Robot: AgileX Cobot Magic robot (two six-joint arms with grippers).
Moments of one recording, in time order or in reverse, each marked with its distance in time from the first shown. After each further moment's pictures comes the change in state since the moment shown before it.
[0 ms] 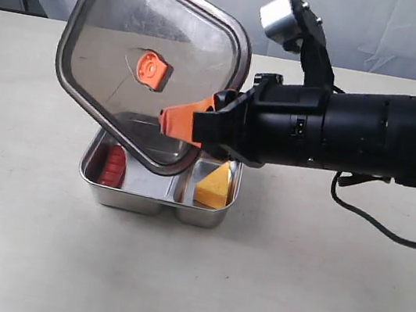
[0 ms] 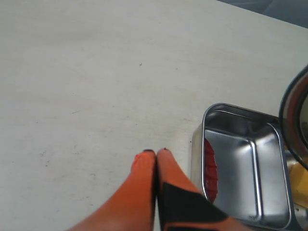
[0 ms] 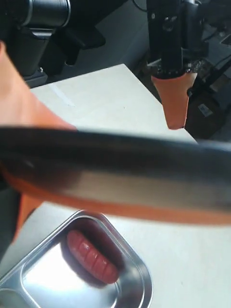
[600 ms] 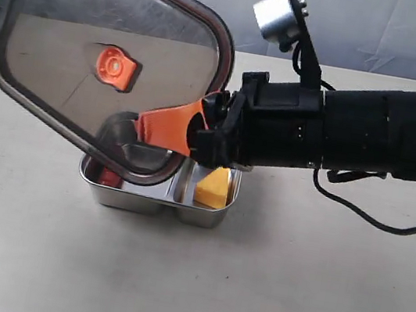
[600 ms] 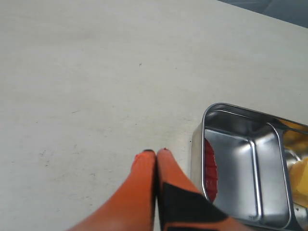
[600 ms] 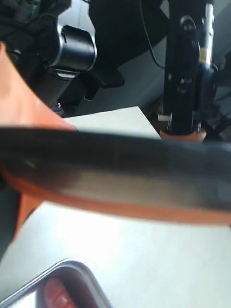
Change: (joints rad) left arm 0.000 0.000 0.000 0.000 0.000 -0.002; right arm -0.032 0.045 -0.026 -0.002 0.231 -0.143
